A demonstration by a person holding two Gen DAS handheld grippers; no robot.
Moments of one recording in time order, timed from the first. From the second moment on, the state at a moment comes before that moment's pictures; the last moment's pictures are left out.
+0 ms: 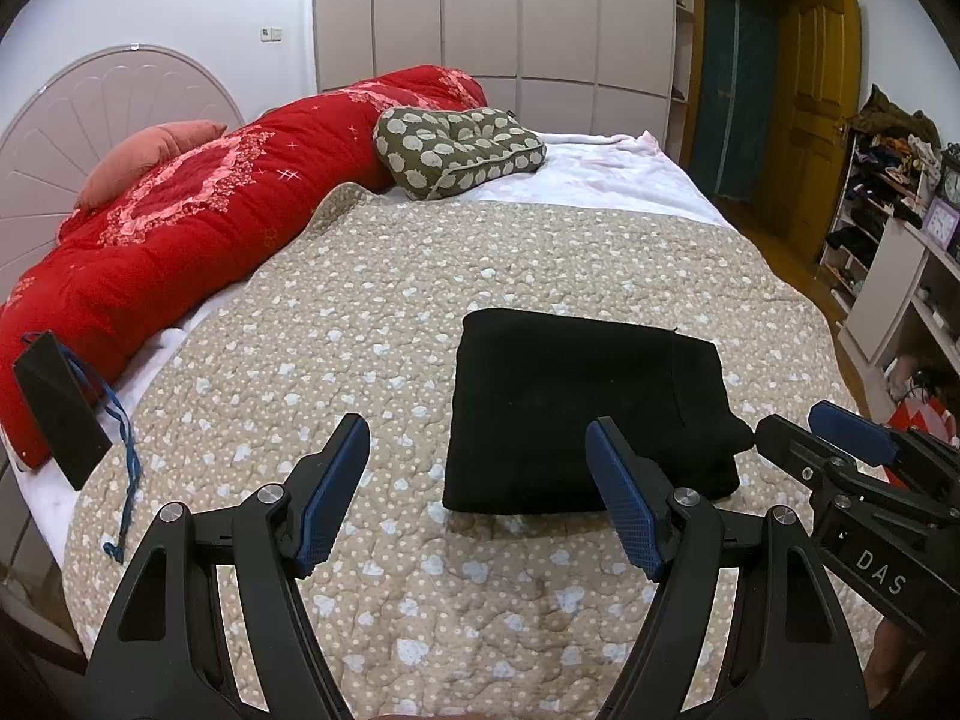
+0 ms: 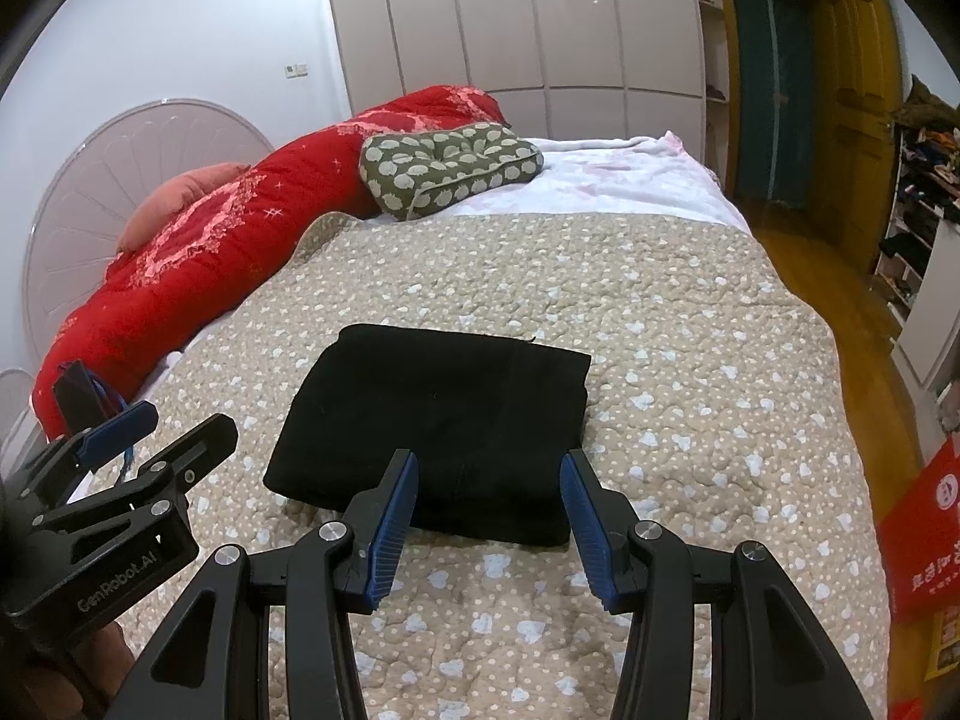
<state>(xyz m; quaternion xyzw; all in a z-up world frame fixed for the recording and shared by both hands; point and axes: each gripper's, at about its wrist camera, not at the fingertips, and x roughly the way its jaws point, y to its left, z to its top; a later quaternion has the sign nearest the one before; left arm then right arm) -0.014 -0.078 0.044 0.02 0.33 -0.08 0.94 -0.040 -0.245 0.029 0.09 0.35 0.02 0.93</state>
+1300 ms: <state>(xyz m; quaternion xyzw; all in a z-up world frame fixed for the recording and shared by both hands) -0.008 -0.078 0.036 0.02 0.34 -0.08 0.94 -0.035 -0.242 0.022 0.09 0.36 0.03 0.93</state>
